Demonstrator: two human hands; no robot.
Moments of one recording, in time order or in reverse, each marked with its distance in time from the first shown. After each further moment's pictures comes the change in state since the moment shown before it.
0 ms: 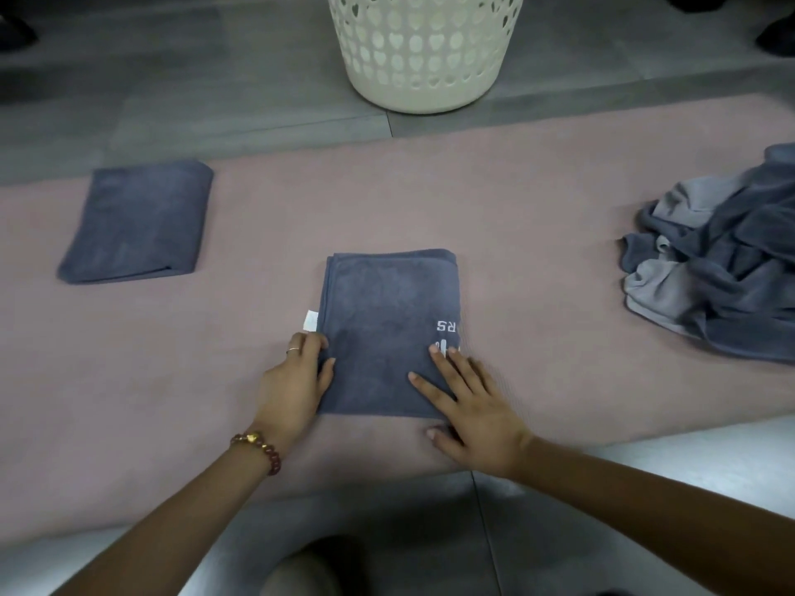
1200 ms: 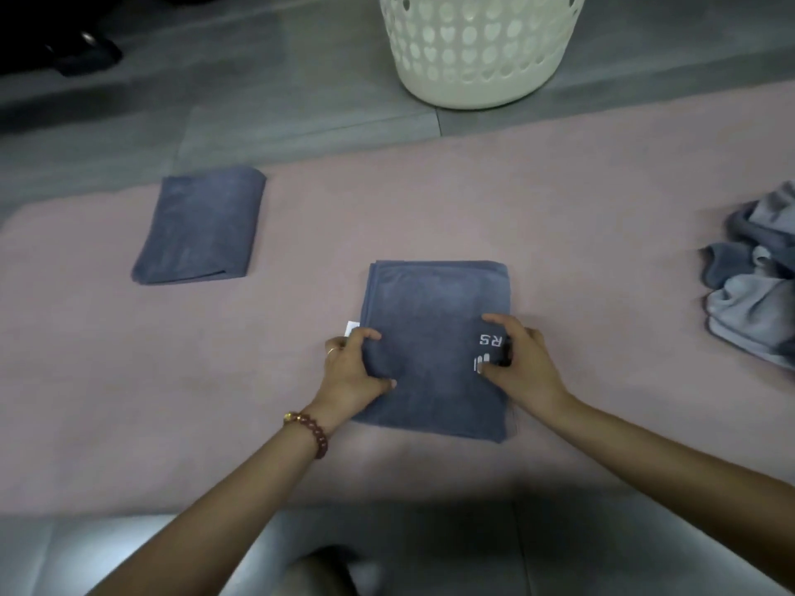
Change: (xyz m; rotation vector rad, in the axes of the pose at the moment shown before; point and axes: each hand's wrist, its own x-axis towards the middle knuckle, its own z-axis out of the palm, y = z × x) left_hand 0.034 0.019 -0.005 -0.469 -0.271 -0.407; right_hand 0.068 0.026 -0.044 0.983 0.084 0.571
